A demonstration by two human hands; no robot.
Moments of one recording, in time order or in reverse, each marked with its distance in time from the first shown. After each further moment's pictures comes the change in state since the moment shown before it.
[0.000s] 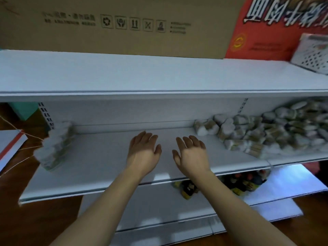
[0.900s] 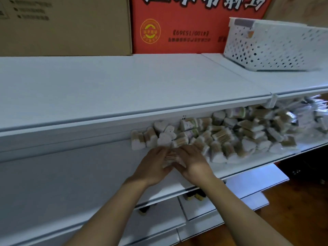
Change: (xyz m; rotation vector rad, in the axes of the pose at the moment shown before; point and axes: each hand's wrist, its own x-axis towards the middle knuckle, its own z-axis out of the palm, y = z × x) left_hand 0.130 0.236 0.156 -0.388 -0.349 0.206; right_hand -0.008 0.306 0.061 0.375 0.156 -0.140
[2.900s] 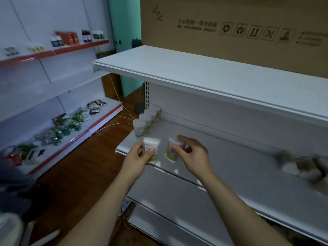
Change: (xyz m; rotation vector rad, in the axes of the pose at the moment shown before) left_hand -0.420 -0.193 -0.207 -0.756 0.972 -0.642; right_hand 0.107 -0.462 0.118 0.791 -0.363 0.127
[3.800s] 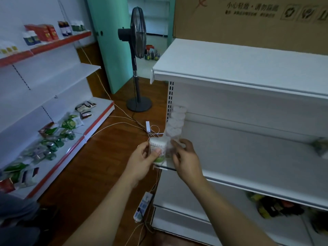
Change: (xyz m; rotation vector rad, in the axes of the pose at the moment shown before) left_hand 0.100 -0.007 -0.157 -0.007 -0.246 -0.096; right_hand 0.039 -0.045 0.203 -0.397 0.039 -0.076
